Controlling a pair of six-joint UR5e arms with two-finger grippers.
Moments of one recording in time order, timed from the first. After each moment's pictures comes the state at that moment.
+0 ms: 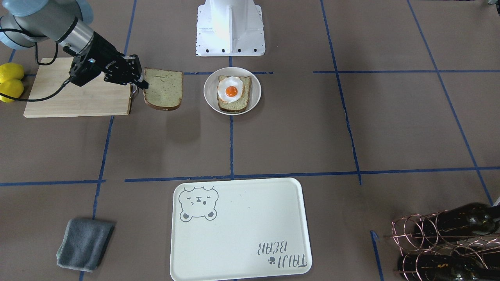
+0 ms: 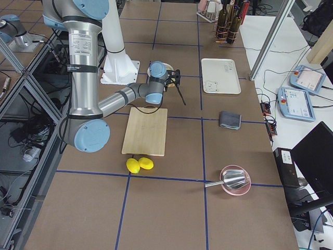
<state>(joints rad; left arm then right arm) -1.64 -1.44 -1.85 -1.49 -2.36 0.16 0.63 -1.51 1.95 -0.69 2.06 1.41</state>
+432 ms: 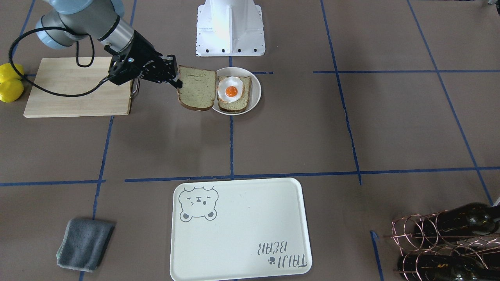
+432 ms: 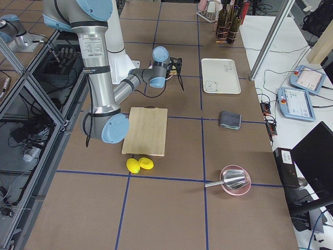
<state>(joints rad) -1.64 -1.45 -1.85 -1.49 -2.36 0.16 0.51 -1.34 1.94 -0.83 1.93 1.56</state>
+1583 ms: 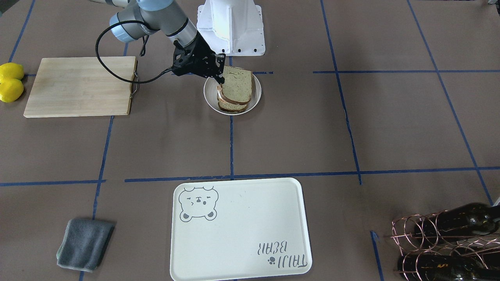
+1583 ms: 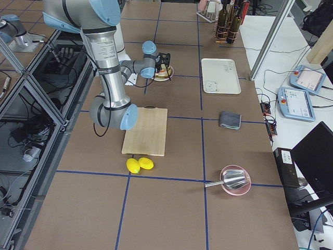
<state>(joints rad) -1.64 -1.44 -1.85 -1.49 -2.36 0.16 0.28 -1.18 1.84 -0.96 1.68 1.57</state>
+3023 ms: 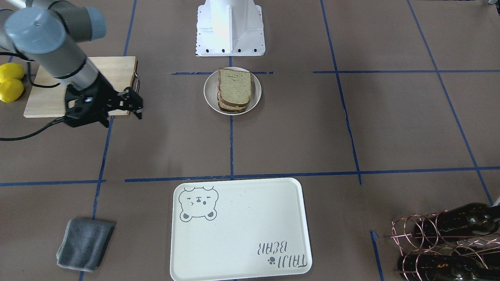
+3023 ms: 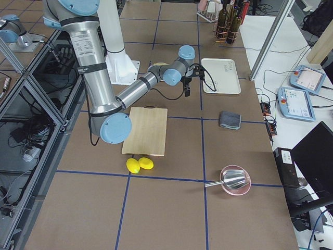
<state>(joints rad) -1.63 -1.55 -1.83 -1.58 -2.37 0.16 0.91 -1.34 1.89 -1.39 2.21 0.75</state>
